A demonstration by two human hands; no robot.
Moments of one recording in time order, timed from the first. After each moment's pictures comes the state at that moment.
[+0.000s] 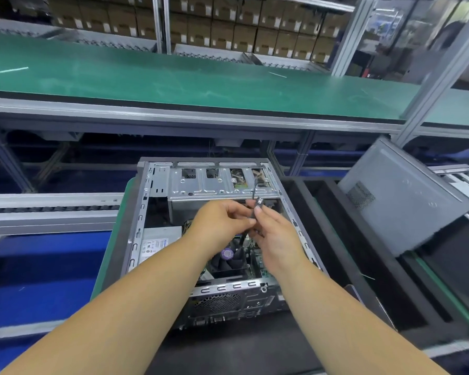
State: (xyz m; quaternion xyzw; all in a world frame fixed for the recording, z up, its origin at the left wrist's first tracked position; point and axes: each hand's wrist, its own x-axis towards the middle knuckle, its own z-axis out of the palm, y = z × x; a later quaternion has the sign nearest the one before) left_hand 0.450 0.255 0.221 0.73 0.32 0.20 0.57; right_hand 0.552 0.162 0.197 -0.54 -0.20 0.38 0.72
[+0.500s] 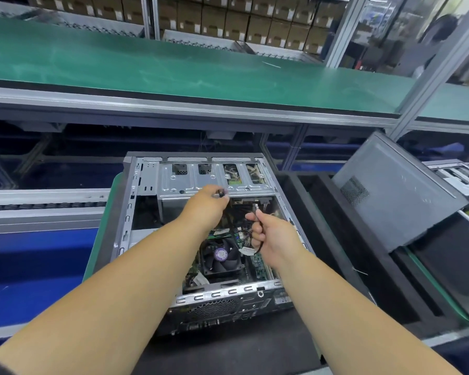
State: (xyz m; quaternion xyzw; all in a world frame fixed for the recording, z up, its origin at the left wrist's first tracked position) left_hand 0.485 0.302 0.193 0.69 0.42 0.20 0.55; right_hand 0.587 0.177 0.174 -0.60 -0.06 0.45 0.66
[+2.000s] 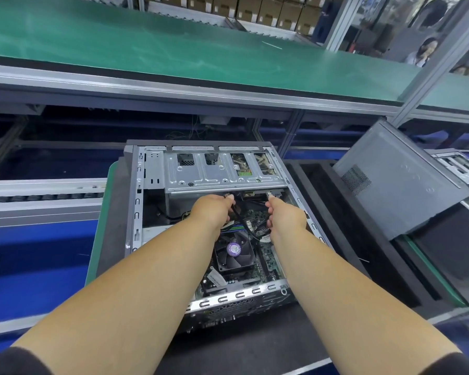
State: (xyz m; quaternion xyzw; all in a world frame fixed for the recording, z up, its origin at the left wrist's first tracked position) left_hand 0.494 0.320 0.158 0.54 0.46 0.15 0.69; right_hand 0.601 0.230 0.159 -0.74 0.14 0.26 0.61
